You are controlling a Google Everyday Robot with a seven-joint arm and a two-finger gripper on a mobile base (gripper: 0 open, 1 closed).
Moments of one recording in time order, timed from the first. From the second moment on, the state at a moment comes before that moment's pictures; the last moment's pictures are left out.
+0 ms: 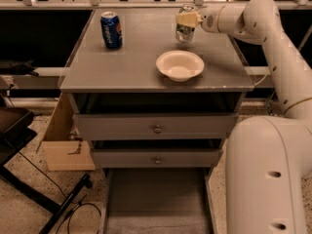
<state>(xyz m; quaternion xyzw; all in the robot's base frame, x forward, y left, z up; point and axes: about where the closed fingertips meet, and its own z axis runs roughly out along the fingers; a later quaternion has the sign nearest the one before) 0.884 -0.118 0.921 -0.26 0.73 0.28 0.57</state>
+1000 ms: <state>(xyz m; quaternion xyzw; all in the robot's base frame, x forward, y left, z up) 0.905 -0.110 0.892 -0.25 0.74 0.29 0.55</state>
